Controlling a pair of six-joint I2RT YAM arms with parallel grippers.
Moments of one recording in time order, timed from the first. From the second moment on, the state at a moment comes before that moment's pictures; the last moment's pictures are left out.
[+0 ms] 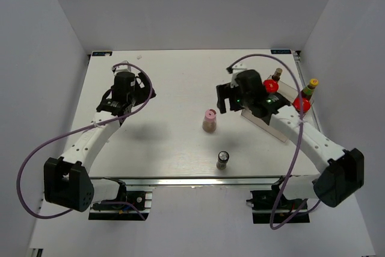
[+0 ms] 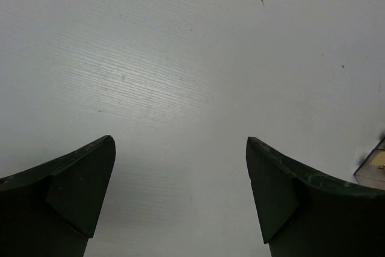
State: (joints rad) left arm -0.27 1.28 1.00 -0.30 -0.19 -0.55; right arm 0.57 1.29 1.16 -0.52 0.04 0.15
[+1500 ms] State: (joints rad) left arm -0.27 1.21 0.96 -0.28 -0.18 -0.54; right arm 0.39 1.10 1.05 -0.59 0.27 0.23
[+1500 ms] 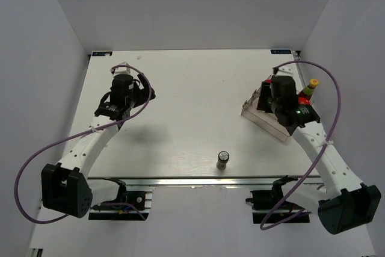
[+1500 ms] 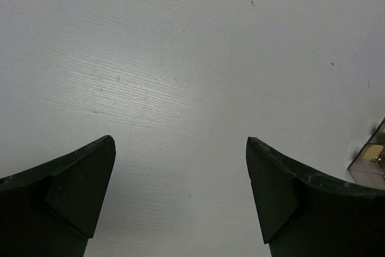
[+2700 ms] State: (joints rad) left arm -0.27 1.39 0.98 -0.24 -0.12 -0.50; right arm -0.07 1.25 0.87 -0.64 0.27 0.41
